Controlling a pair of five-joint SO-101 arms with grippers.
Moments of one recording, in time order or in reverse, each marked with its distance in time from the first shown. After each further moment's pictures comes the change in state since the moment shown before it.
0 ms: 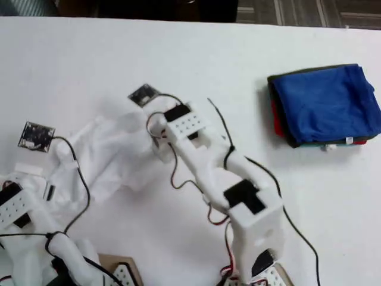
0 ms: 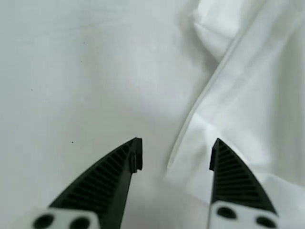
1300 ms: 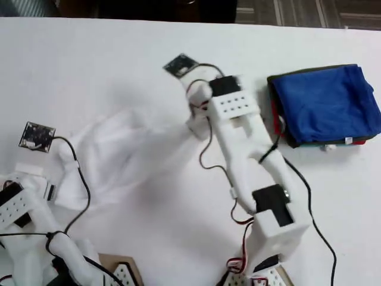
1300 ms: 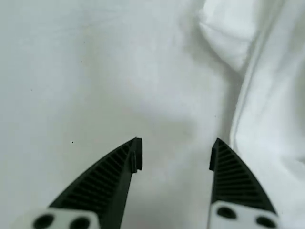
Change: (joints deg) left arm 0.0 0.0 0.0 0.0 0.0; right arm 15.1 -11.8 -7.3 16.9 12.9
